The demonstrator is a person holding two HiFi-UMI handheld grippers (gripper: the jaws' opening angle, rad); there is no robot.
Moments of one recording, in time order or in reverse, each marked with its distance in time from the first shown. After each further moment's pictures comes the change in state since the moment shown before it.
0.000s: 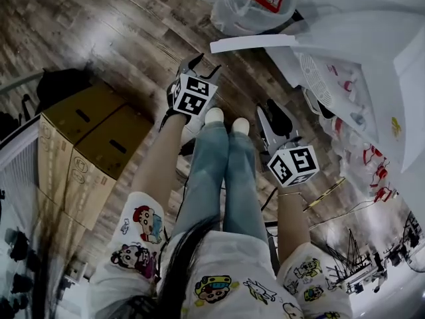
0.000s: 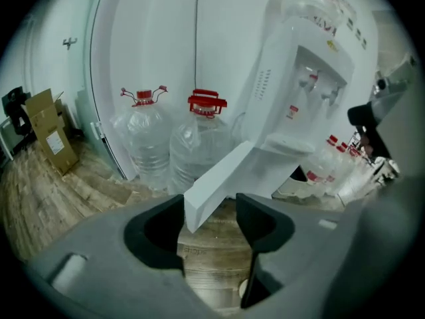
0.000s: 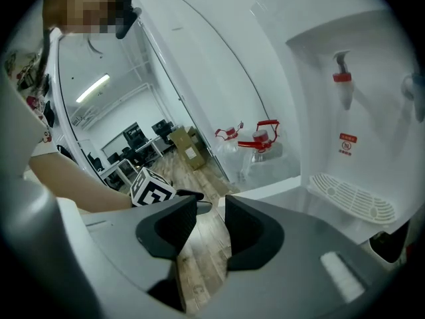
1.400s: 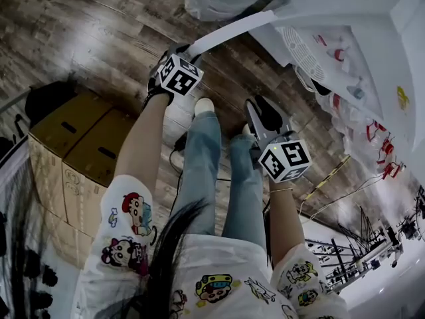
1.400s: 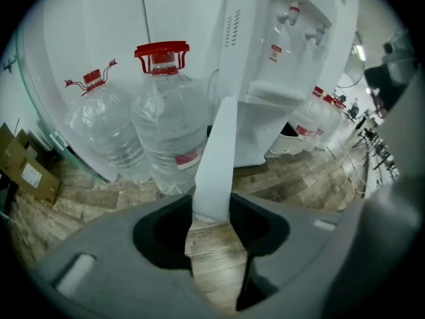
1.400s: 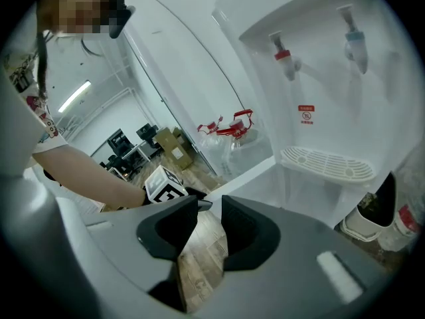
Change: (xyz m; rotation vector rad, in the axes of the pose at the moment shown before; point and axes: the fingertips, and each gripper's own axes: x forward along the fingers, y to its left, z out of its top) left arm 0.066 -0.019 -0.051 0.274 0.256 -0.093; right arm -0.024 -0.032 -0.050 0.127 0.000 -0.095
